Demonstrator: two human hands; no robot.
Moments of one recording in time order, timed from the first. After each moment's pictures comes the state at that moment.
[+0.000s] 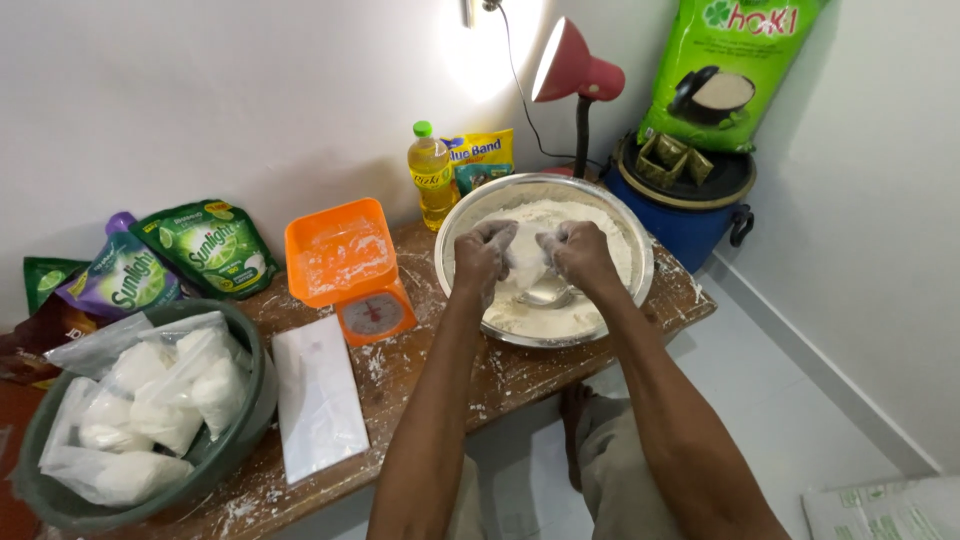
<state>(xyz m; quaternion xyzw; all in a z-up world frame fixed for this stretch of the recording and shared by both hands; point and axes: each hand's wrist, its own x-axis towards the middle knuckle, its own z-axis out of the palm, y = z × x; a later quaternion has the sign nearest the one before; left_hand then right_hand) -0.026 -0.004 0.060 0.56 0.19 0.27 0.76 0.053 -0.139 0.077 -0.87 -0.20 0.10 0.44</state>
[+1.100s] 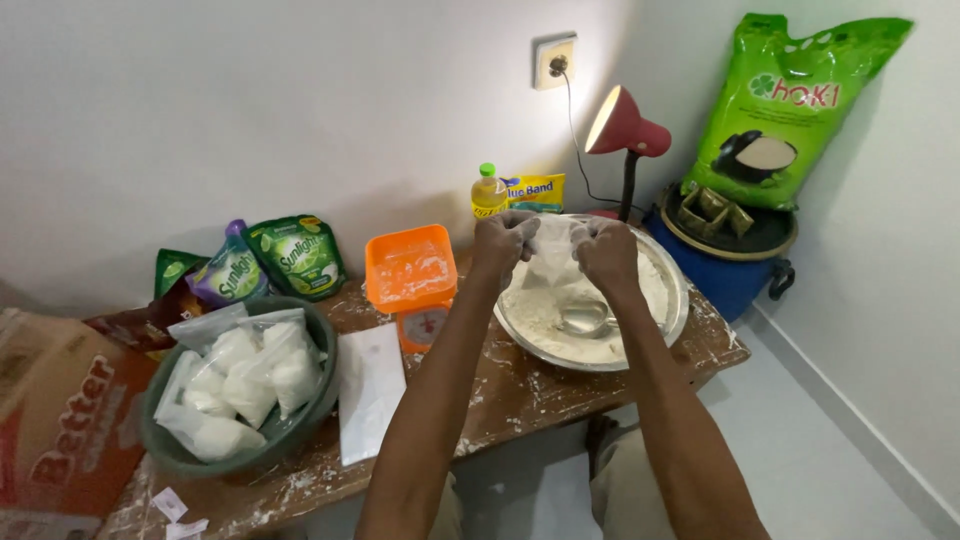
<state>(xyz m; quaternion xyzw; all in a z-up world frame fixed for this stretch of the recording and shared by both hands) -0.028 0.046 0.128 0.60 0.16 0.33 0.71 0.034 -0.107 0.151 -0.88 -0.24 -0.03 0.40</state>
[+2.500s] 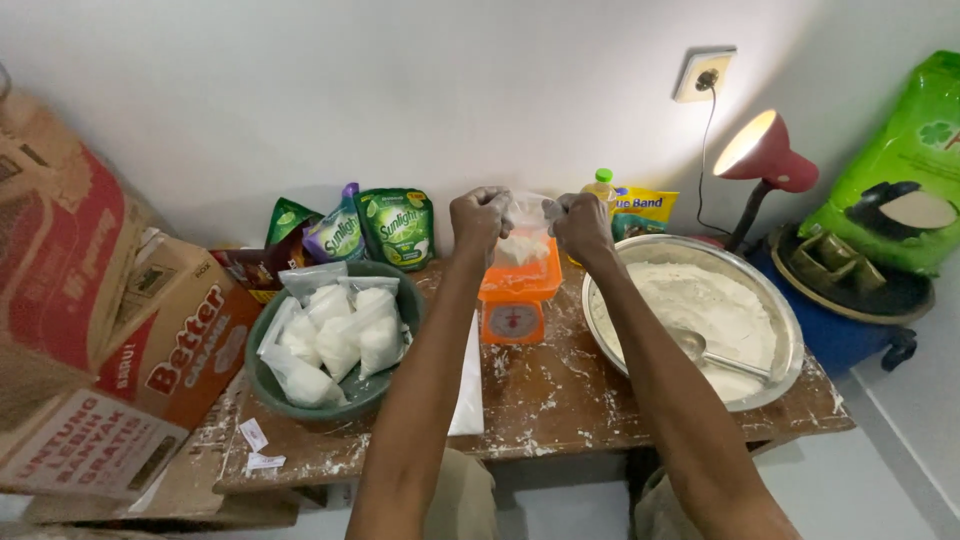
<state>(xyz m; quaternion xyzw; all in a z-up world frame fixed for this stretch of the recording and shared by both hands) -0.139 0.192 0.162 0.56 0.30 0.45 0.63 -0.006 0.091 0.150 -0.83 -0.40 0.01 0.38</state>
